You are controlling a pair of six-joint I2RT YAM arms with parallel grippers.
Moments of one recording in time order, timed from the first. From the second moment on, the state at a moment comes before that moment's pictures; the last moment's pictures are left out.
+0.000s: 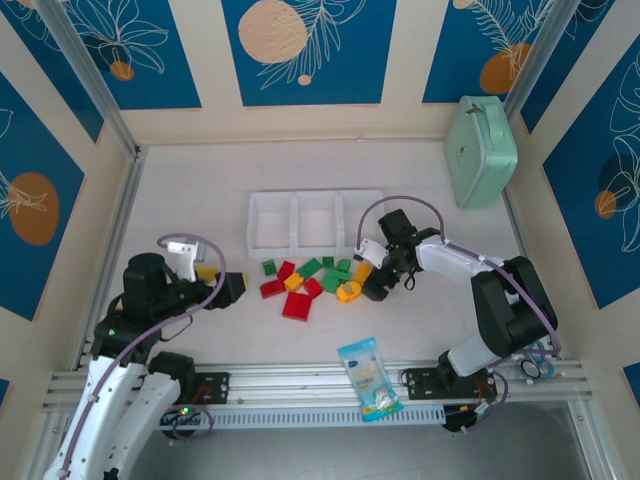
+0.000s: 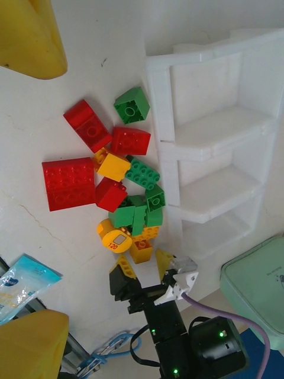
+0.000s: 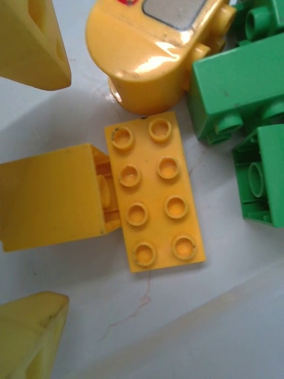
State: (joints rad) left arm -0.23 0.50 0.66 -0.72 0.50 -0.35; right arm 0.41 1.54 0.84 -0.60 -0.20 -0.59
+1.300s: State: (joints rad) left arm -0.23 0.45 0.63 -0.67 0.51 -0.35; right arm 0.52 1.34 0.80 -0.70 -0.11 -0.51
